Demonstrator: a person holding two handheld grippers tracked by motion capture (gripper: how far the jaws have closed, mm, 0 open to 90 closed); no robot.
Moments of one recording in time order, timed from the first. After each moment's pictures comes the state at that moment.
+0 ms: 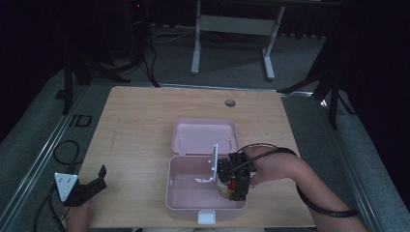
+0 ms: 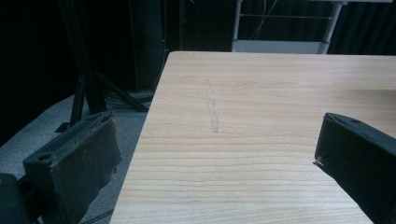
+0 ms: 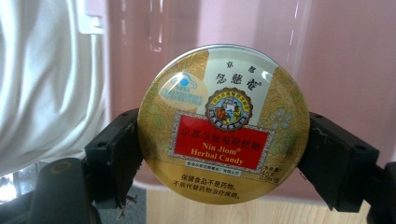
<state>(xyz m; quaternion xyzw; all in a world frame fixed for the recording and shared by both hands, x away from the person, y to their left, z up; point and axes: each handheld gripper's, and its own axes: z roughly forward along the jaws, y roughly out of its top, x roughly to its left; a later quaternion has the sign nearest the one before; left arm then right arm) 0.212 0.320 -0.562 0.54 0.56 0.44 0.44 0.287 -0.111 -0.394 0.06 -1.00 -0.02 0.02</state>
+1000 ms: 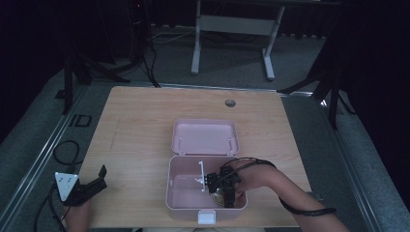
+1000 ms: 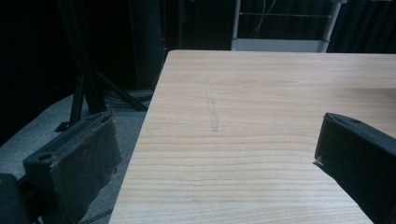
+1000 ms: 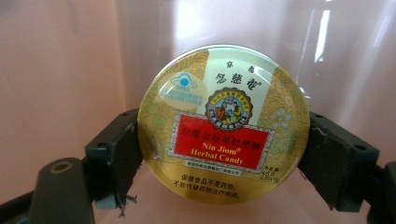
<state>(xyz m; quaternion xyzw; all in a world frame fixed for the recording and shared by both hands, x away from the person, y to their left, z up) 0.213 0.320 -0.562 0.55 0.56 0.44 0.44 0.300 -0.091 -0.494 0.06 -0.99 0.07 0.05</state>
